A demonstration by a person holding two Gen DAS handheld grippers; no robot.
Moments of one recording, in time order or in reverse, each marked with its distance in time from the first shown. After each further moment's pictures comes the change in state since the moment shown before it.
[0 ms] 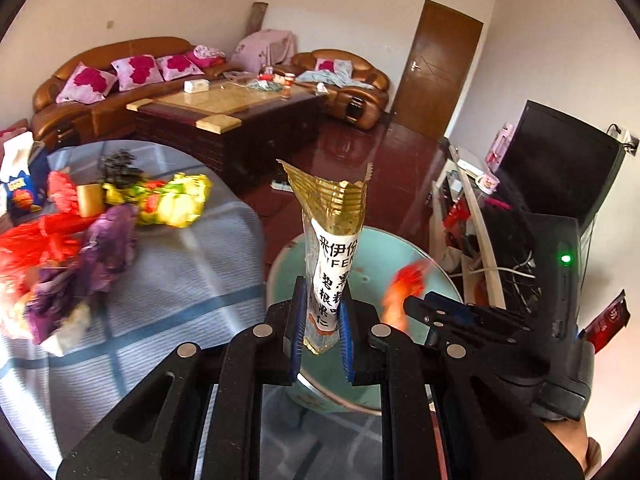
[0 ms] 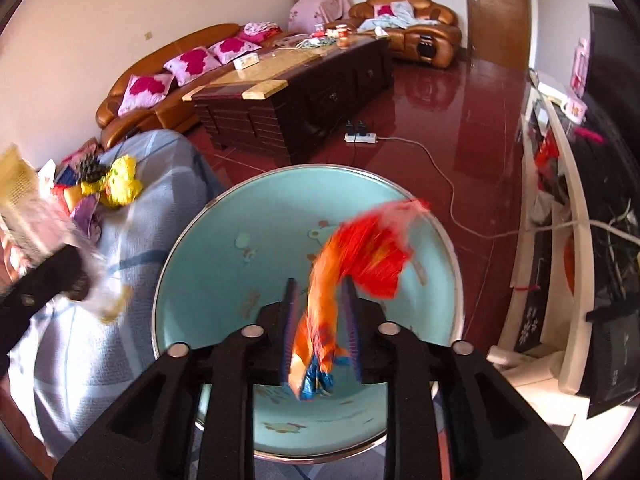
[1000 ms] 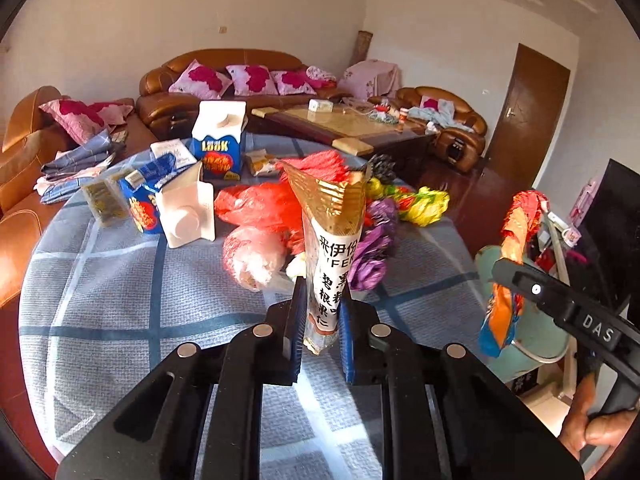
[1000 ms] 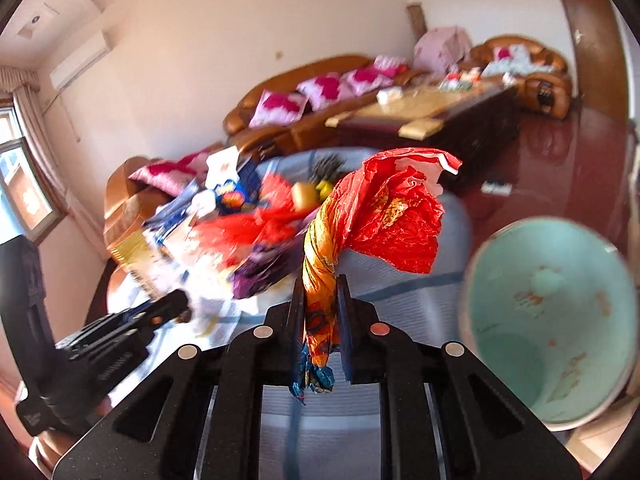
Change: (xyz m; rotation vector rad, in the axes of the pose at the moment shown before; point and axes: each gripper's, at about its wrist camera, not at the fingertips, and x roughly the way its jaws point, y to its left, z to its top) left arm -0.132 0.151 -0.064 -0.171 -0.141 0.319; right arm -0.061 0.163 -0.026 -0.196 -0.161 0.389
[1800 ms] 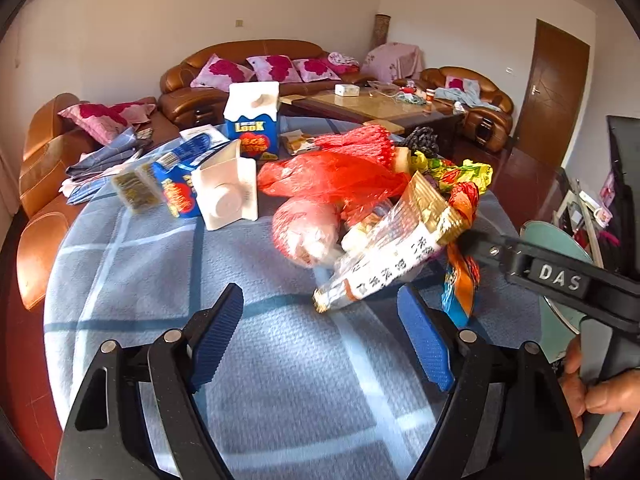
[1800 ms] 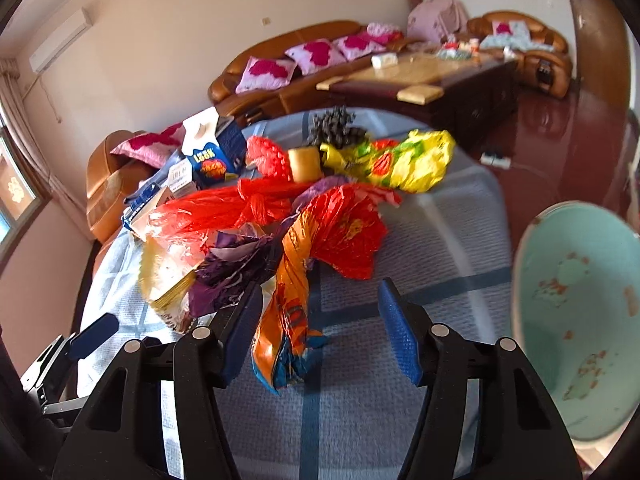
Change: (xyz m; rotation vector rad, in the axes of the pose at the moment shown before) left arm 0.020 0.019 -0.008 0.046 0.062 0.127; right arm 0.089 0.019 0.001 0.035 0.172 -0.004
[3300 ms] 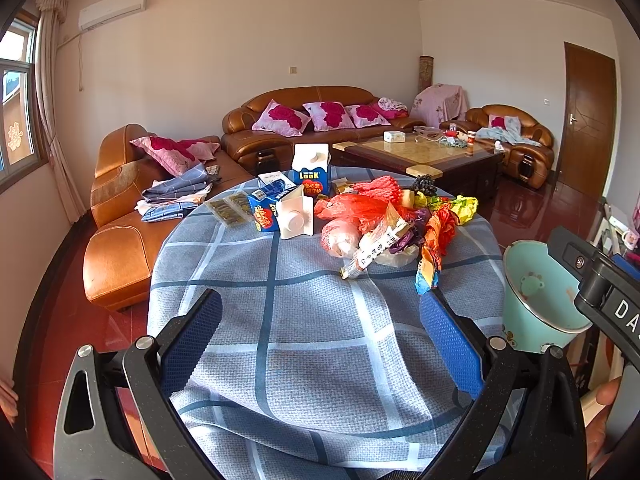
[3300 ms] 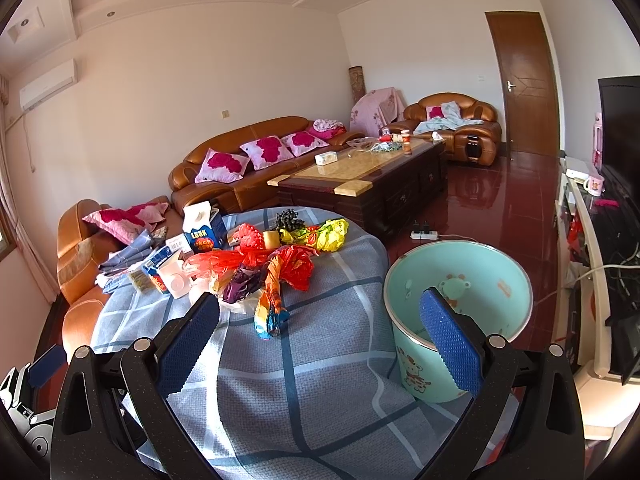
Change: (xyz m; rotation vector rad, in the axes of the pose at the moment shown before) left arm -0.145 -0.037 -0.049 -0.046 -0.178 0.239; right arm -0.176 0.030 -0.070 0.008 -0.396 -0.233
